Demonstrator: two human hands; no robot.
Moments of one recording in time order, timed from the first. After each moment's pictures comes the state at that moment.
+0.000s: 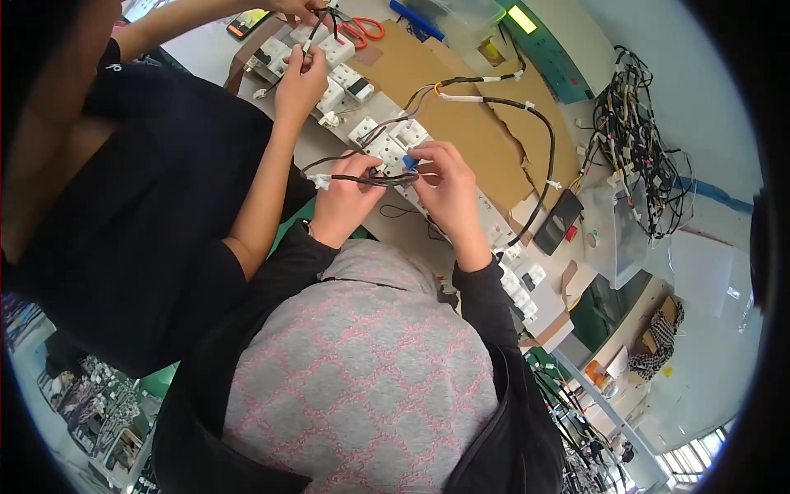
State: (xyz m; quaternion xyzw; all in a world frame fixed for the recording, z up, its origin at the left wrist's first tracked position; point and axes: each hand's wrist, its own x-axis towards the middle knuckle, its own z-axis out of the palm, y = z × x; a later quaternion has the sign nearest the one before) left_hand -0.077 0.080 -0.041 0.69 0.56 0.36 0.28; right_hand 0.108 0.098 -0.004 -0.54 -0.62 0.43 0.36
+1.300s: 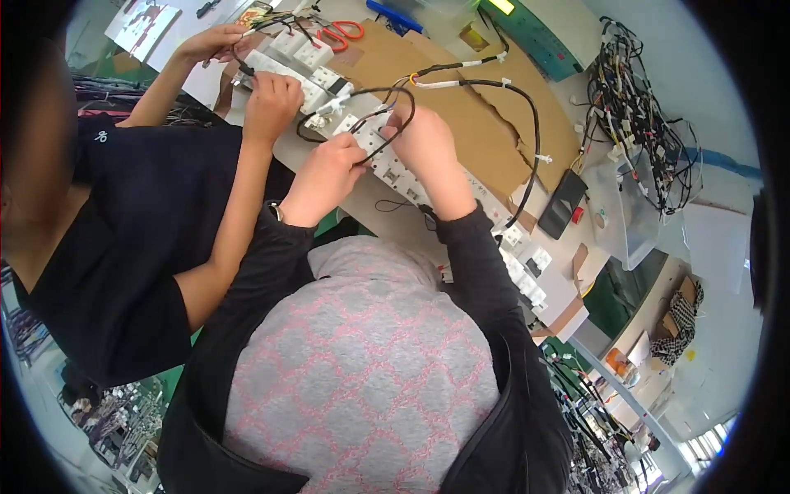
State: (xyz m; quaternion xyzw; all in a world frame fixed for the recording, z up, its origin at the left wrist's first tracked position) left_hand -0.086 0.114 -0.001 0.81 0.48 0.20 0.27; right_hand 0.100 0.154 -0.025 -0.62 -0.72 0.22 0.24
